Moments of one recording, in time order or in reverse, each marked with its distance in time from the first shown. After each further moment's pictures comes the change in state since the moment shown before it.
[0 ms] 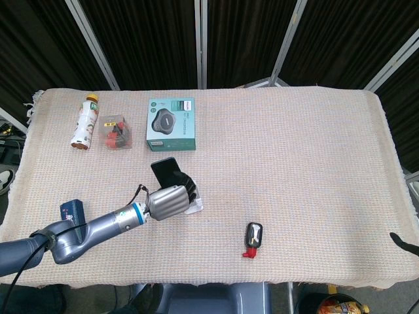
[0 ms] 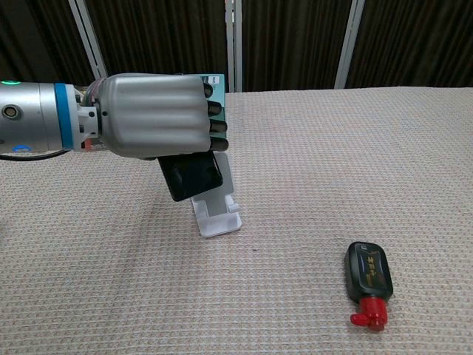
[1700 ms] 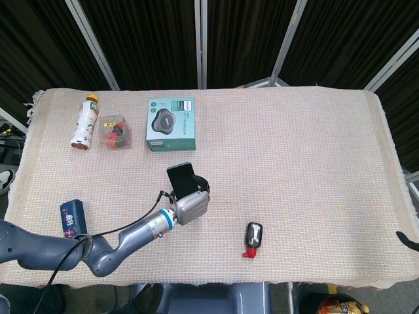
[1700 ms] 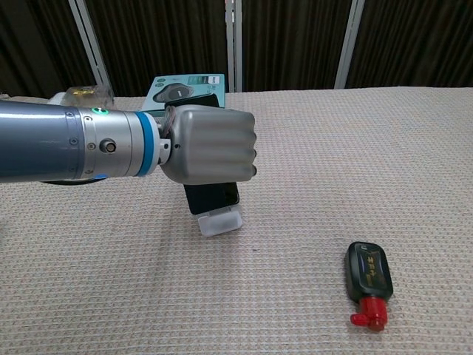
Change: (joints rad) left arm -0.290 -0.118 0.146 -0.150 -0.798 0.040 0.701; right arm -0.003 0.016 0.011 0.020 0.024 -0.009 0.060
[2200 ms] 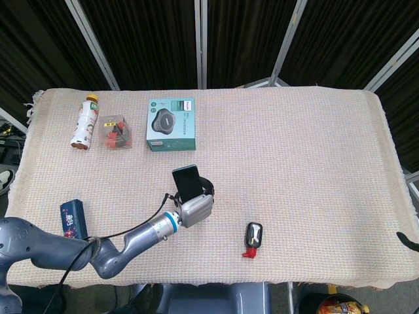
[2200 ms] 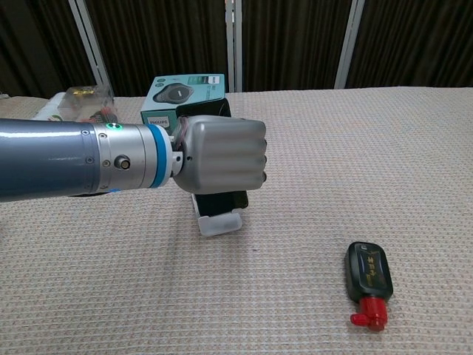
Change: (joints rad) left arm -0.048 -0.064 0.066 0.045 0.008 0.083 -0.019; right arm -0.004 0.005 -0.002 -0.003 -0.001 0.000 0.008
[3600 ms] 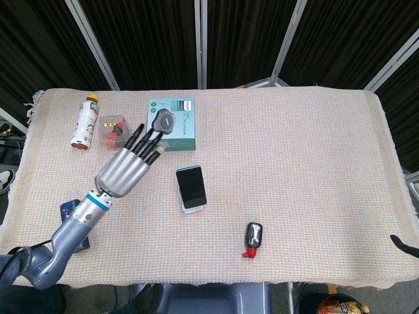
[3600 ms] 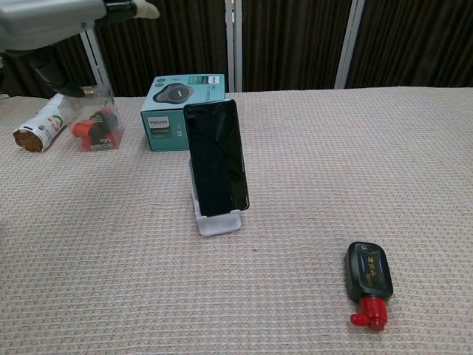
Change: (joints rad) left arm 0.351 0.350 -0.012 -0.142 0.217 0.452 -0.799; right arm -0.009 0.004 -0.019 -0.033 -0.060 0.025 -0.025
